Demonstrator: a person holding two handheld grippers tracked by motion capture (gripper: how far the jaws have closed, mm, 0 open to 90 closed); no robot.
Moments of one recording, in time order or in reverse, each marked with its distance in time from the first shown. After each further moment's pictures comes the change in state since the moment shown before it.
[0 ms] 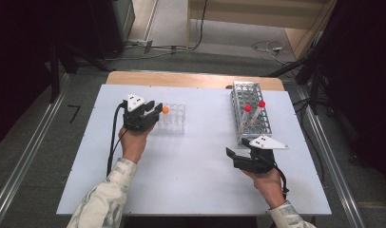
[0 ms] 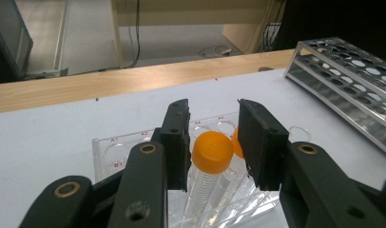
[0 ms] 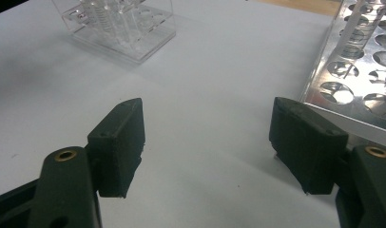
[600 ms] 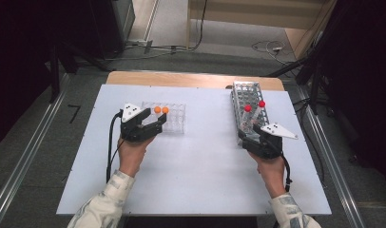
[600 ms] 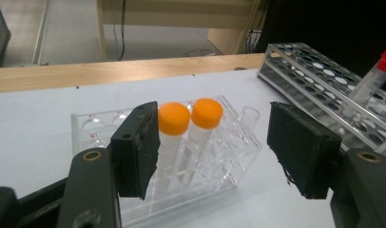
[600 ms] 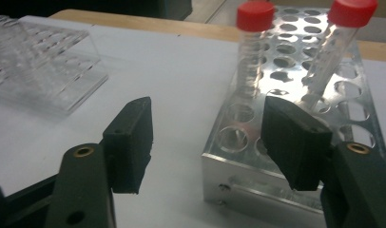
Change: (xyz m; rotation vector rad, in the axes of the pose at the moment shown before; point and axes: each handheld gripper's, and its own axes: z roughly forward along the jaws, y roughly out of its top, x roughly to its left) left arm -0.013 -0.013 -0.029 -0.008 -0.063 -0.047; right arm -0.036 0.018 0.010 -0.103 -0.173 0.100
